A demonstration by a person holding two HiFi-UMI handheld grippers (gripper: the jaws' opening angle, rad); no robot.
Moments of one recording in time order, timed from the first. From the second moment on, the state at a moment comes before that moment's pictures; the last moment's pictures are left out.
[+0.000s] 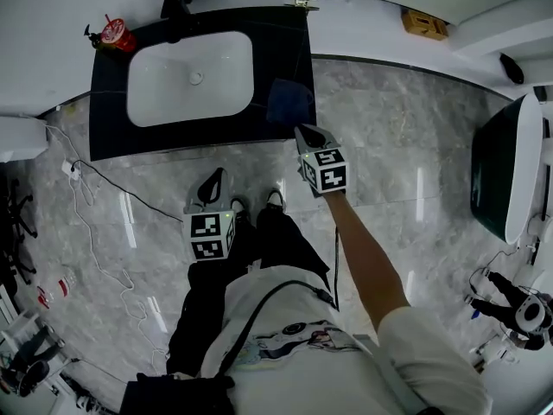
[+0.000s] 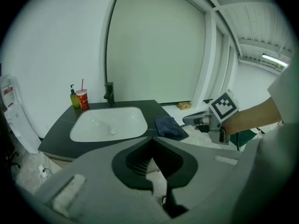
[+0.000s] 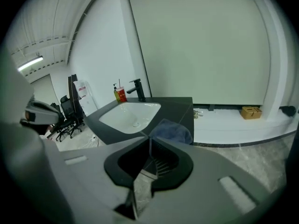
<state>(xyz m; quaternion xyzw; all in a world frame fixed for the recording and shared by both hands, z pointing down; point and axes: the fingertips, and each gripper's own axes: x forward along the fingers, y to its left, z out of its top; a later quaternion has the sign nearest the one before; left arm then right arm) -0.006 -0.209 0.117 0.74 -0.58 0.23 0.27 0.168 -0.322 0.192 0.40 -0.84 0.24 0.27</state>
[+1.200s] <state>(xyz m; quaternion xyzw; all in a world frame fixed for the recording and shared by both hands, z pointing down) 0.002 -0.190 0.108 0.73 -0.58 0.27 0.25 0.167 -0.384 0.243 0.41 -0.81 0.31 0.27</state>
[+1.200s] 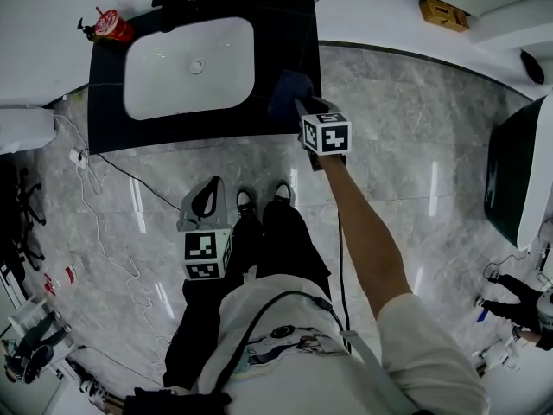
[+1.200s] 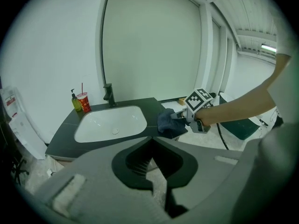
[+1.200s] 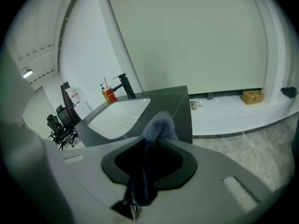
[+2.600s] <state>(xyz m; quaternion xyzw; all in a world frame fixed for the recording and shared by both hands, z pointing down) -0.098 -0.063 0.241 0.71 -0.62 0.25 0.23 0.148 -0.184 0.258 0.37 -0.89 0.01 0.26</state>
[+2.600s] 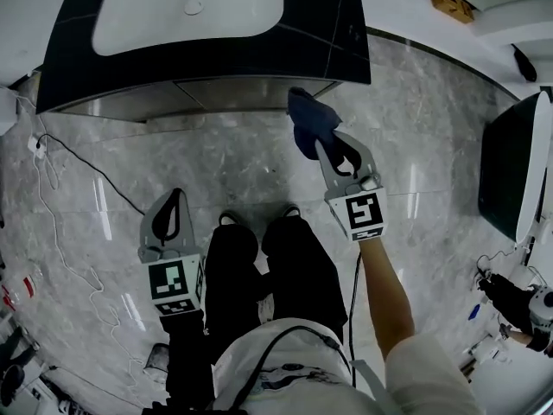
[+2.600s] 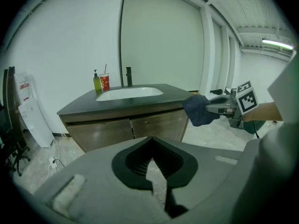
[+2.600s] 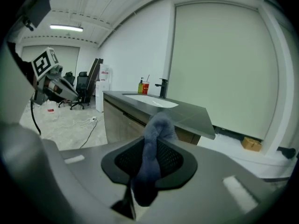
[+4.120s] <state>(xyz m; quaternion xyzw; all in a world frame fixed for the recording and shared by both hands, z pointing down) -0.052 -0.084 0.498 0.75 -0.65 0.10 0.06 0.178 -0.313 0.378 0.46 -0.85 -0.26 0.09</state>
